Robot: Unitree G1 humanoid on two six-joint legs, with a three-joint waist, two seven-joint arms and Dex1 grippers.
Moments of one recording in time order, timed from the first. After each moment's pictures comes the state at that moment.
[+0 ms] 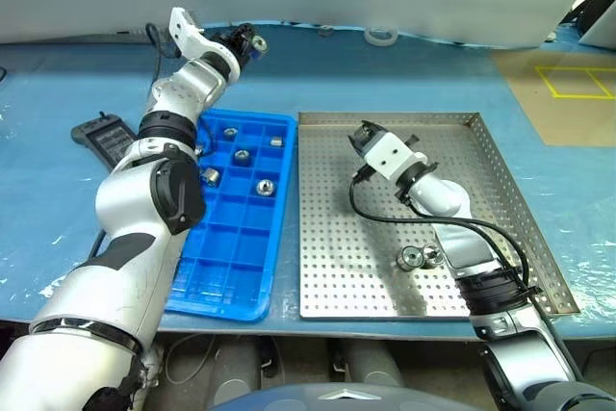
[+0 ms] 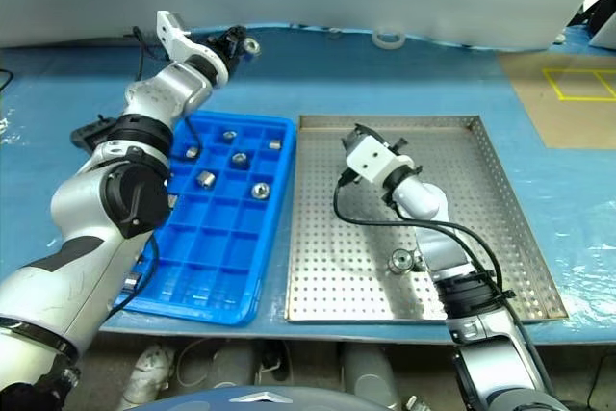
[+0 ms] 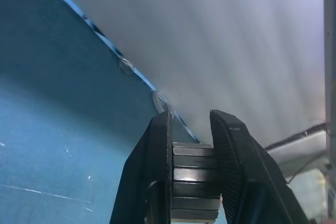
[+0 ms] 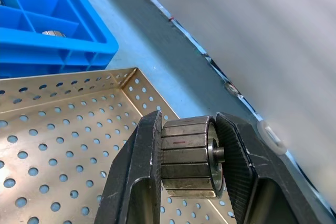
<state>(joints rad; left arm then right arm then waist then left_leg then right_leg) -1.34 0.30 0.51 1.14 -0.63 0.47 -0.41 -0.42 -0.39 0.15 0.02 -0.24 -0.01 0.38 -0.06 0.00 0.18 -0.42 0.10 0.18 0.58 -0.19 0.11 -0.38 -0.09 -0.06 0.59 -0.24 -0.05</state>
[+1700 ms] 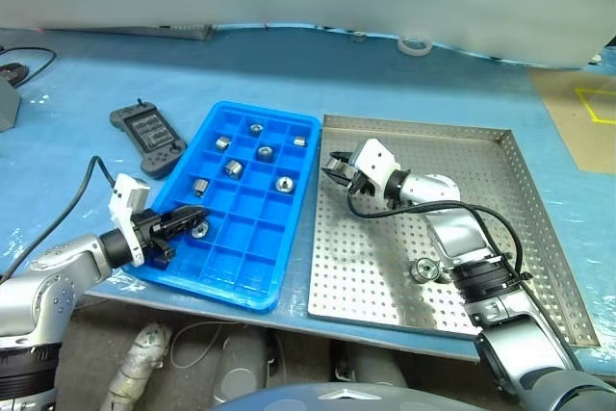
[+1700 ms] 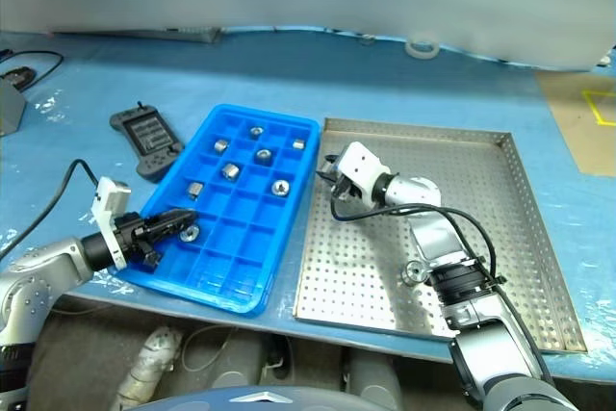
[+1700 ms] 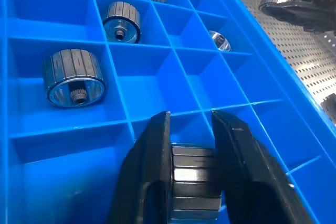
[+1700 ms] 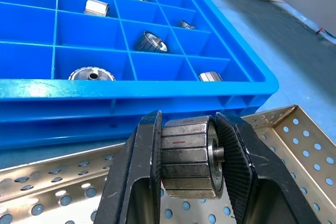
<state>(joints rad) -0.02 0.66 0.31 -0.18 -0.70 0.76 -0.84 -0.49 -0.40 0.21 0.13 -0.02 0.08 0.73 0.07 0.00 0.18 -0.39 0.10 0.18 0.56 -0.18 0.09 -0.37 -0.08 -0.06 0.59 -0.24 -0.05</state>
